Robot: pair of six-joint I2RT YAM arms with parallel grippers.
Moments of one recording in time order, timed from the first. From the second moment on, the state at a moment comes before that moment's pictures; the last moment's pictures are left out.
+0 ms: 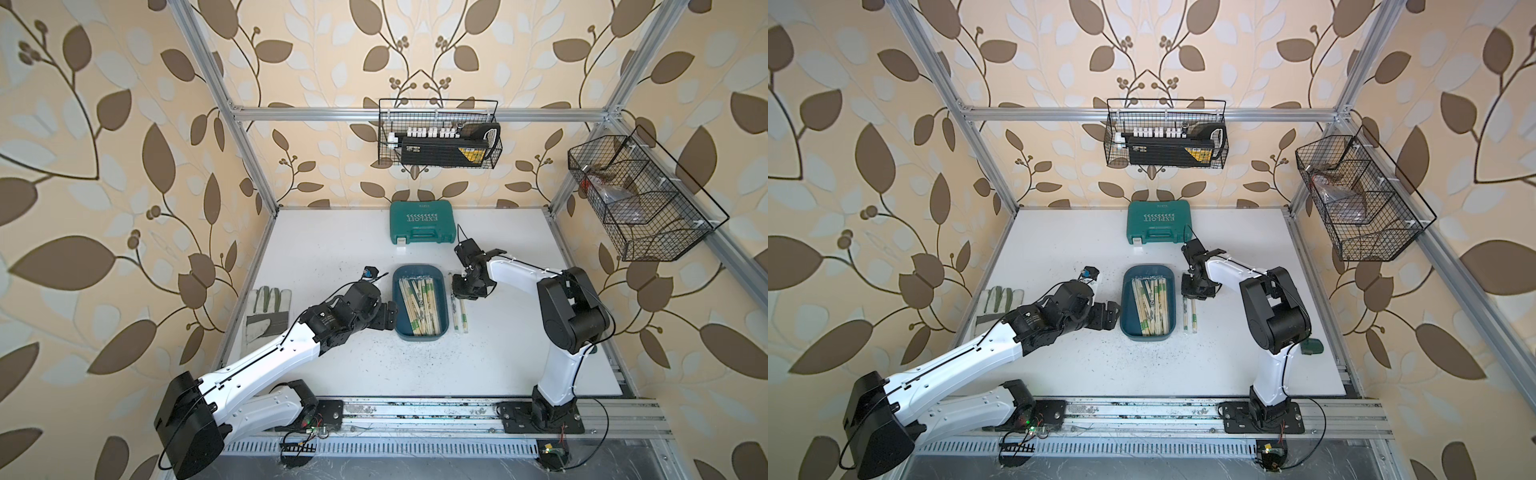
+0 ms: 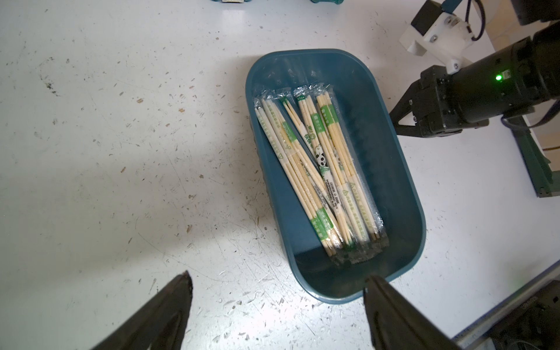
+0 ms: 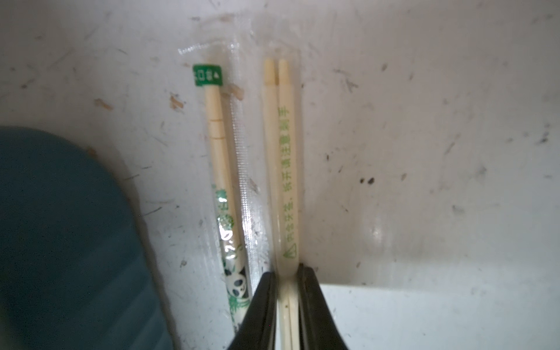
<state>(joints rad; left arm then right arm) -0.81 1.05 0.76 -0.51 -0.12 -0.55 0.38 1.89 1.23 -0.70 -0.01 0.49</state>
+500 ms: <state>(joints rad) -0.81 1.05 0.76 -0.51 -0.12 -0.55 0.38 1.89 1.24 -0.73 -0.01 0.49</state>
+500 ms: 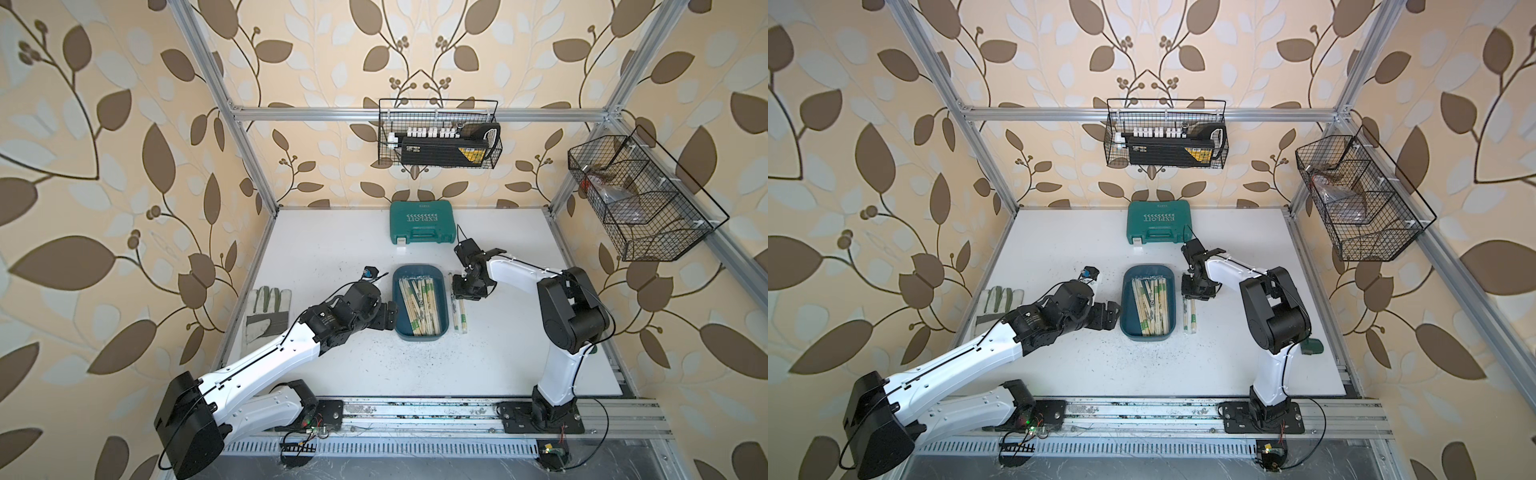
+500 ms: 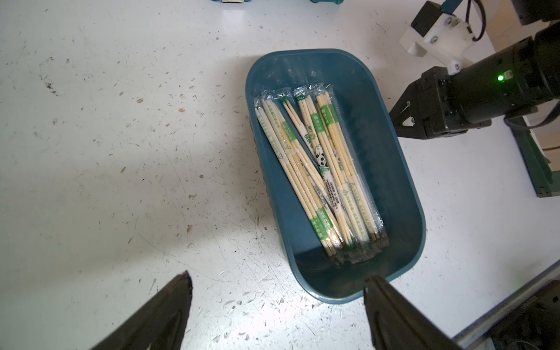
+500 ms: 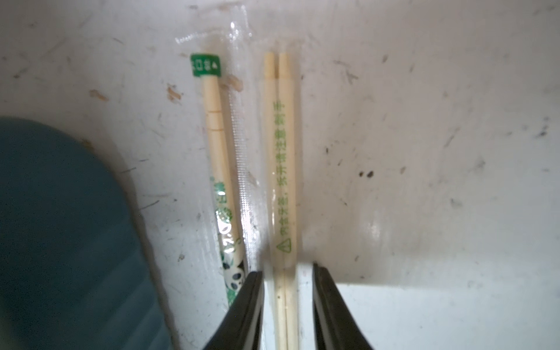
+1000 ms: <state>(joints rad) -0.81 1.05 0.76 -0.51 -0.12 -0.55 0.56 1.65 1.34 -0.87 0.03 0.48</state>
